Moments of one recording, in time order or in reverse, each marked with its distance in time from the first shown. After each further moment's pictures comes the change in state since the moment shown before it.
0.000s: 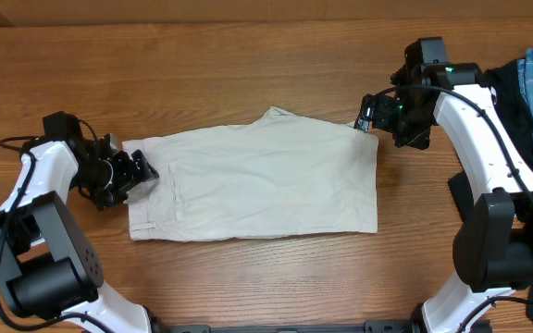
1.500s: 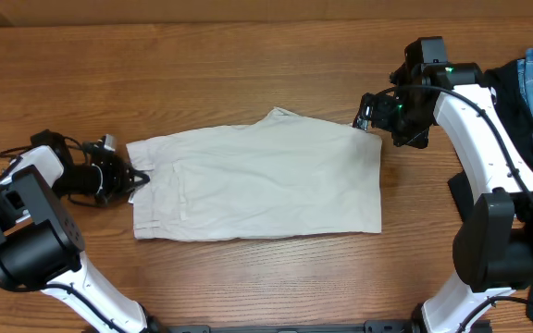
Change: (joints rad) left arm 0.122 0.225 0.035 0.073 0.337 0.256; right arm 0.000 0.000 0.000 0.009 -0.017 -0.001
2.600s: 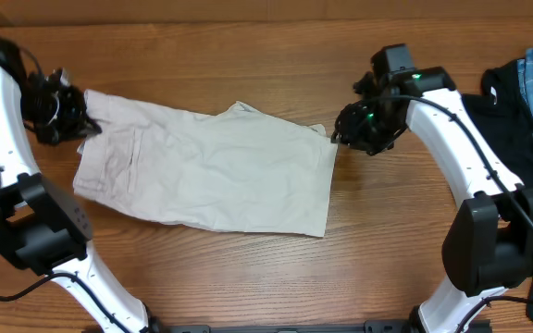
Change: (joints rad) left arm -0.082 0.064 0.899 -0.741 -0.340 -0.164; right arm 0.134 0.000 -0.029 0.006 -0.131 0.001
